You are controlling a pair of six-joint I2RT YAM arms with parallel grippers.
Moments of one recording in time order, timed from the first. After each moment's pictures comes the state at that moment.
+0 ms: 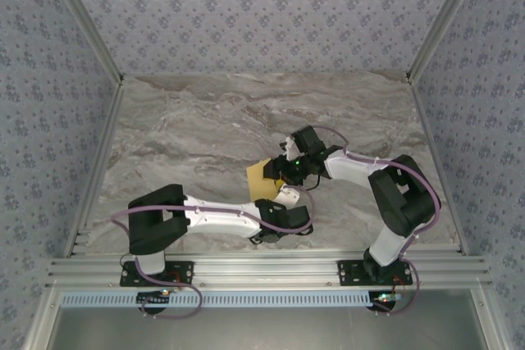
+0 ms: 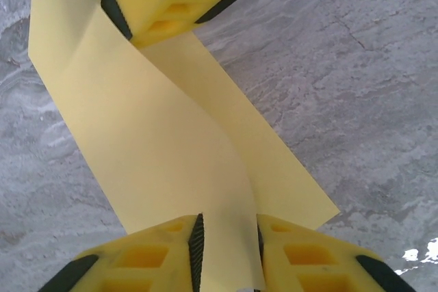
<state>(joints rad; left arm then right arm) -1.38 1.81 1.12 -0.62 -0.62 -0.69 0.57 1.69 0.92 -0.19 -0.68 0.77</state>
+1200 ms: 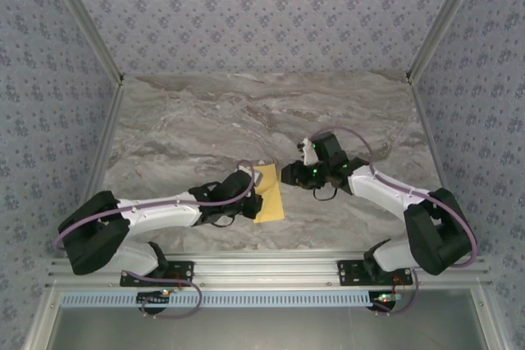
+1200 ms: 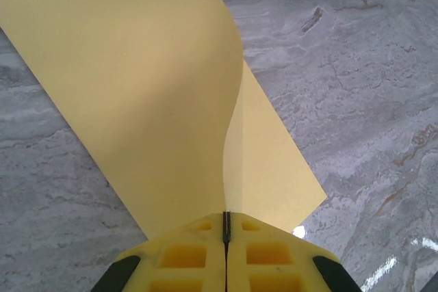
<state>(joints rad) -1.00 1.38 0.63 -0.10 0.00 -0.63 0.54 1.38 0.72 -0.22 -0.54 0.65</state>
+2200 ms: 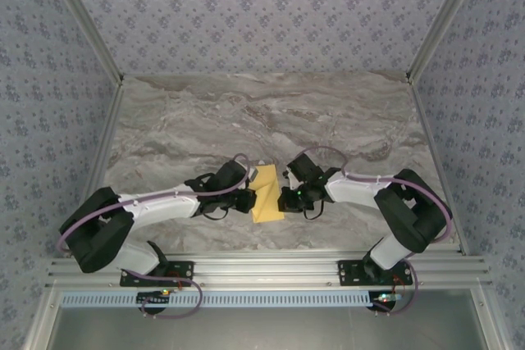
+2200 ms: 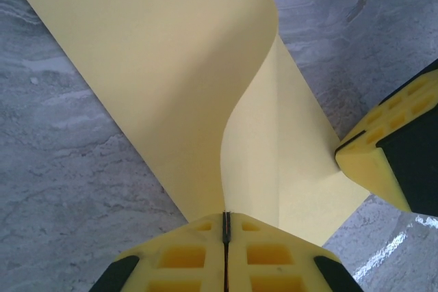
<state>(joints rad) -0.88 1.41 0.65 -0.16 0.10 -0.51 0.72 1.57 0.71 -0.29 -0.41 0.65</state>
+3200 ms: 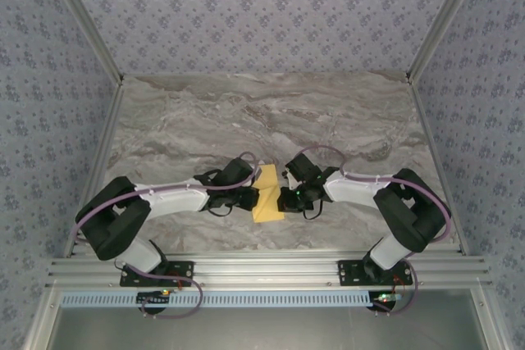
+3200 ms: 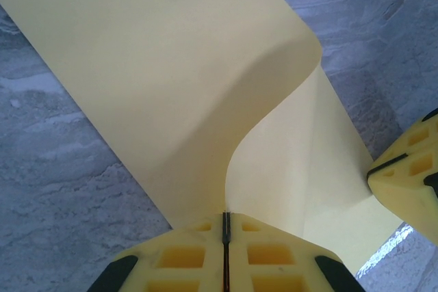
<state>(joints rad) -0.87 1.53 0.71 -0.16 0.10 -0.49 0.73 1.58 0.72 -0.32 -0.39 0.65</state>
